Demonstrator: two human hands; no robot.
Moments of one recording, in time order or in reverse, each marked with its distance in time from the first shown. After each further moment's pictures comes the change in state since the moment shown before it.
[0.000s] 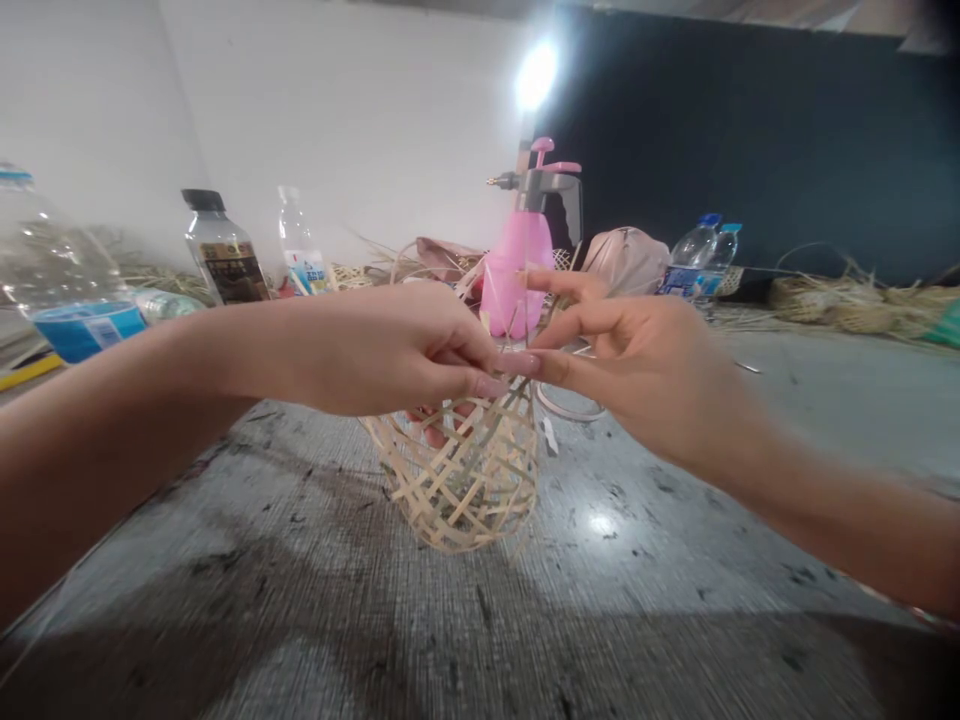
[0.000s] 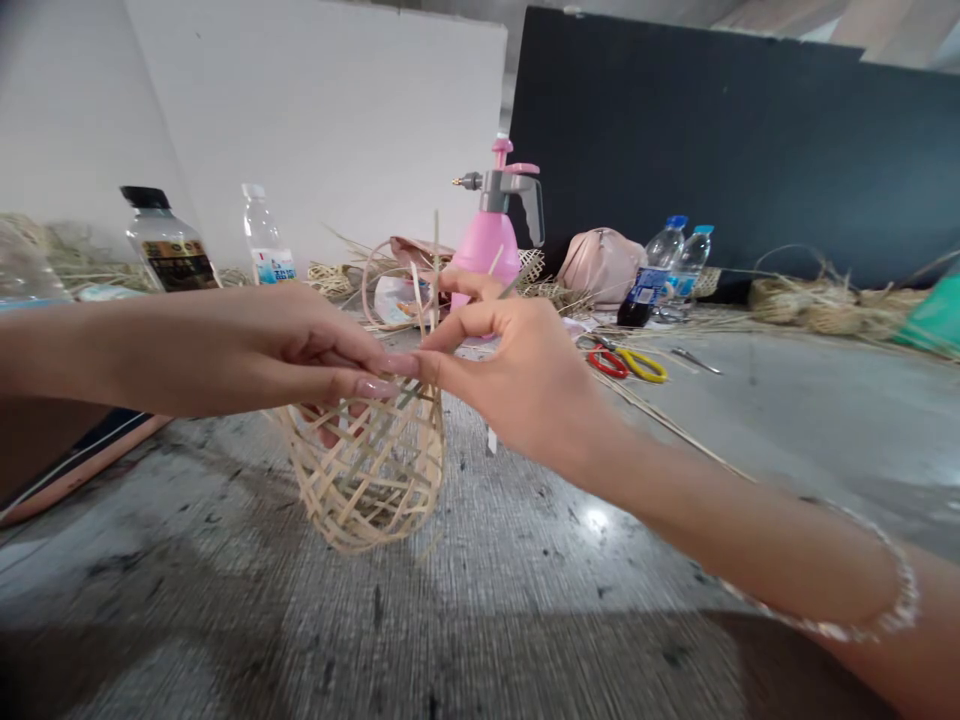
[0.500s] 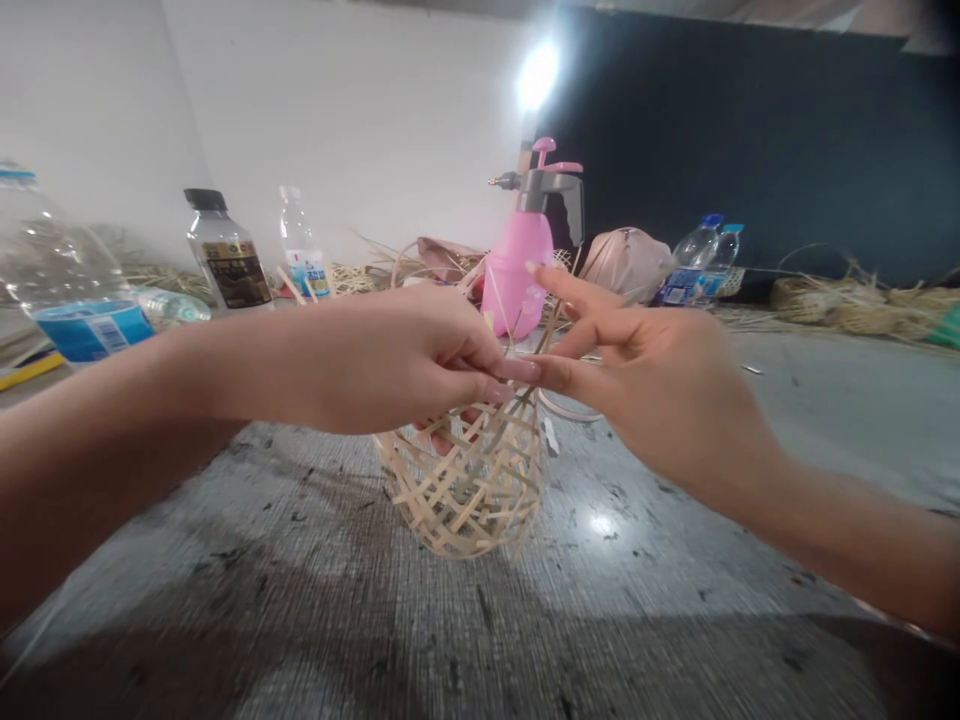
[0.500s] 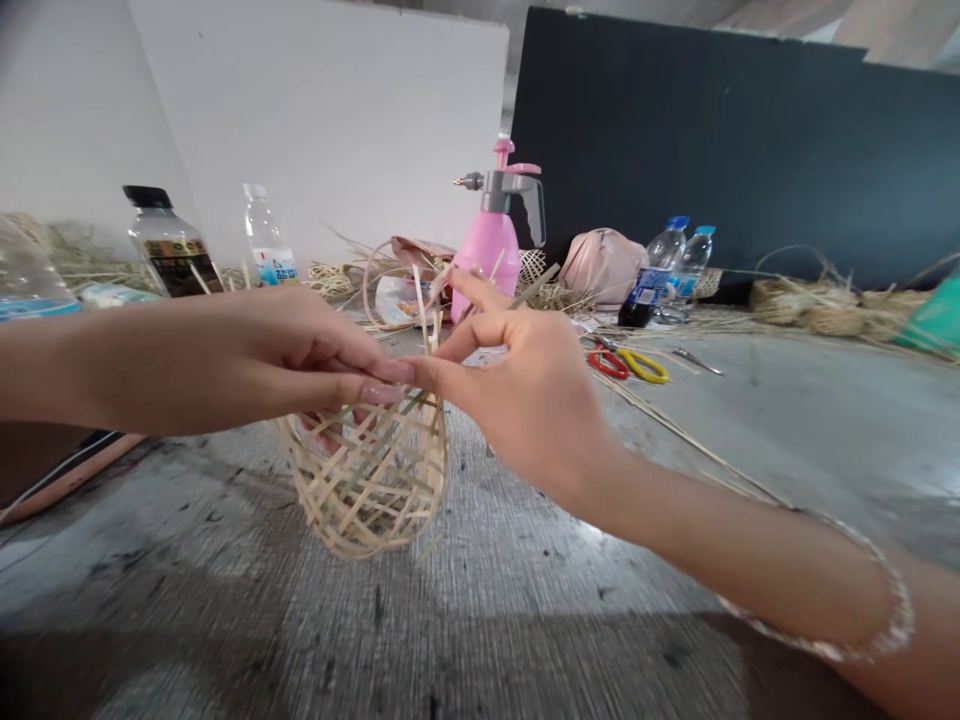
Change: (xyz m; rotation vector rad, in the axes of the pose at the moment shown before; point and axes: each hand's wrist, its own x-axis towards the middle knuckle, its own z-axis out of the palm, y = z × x) left_hand -0.003 0.006 0.004 -0.093 0.064 -0.069; right_hand -0.008 -0.008 0.003 -0.066 0.113 0.012
